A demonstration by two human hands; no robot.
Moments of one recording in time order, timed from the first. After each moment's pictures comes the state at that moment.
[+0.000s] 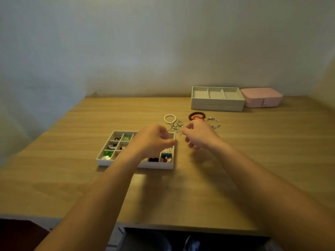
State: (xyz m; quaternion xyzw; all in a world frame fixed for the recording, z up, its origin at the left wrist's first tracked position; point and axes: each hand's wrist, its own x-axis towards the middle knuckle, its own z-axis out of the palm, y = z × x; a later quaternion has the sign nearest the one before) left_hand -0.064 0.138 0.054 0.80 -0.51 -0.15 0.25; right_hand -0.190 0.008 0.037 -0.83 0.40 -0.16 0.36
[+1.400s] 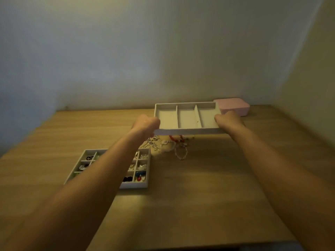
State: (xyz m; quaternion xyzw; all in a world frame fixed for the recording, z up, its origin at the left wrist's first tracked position) left_hand -0.065 0.020 0.083 0.81 -0.35 -0.26 0.40; right_hand -0.288 -0.117 0.089 -0.70 0.61 -0.23 0.28
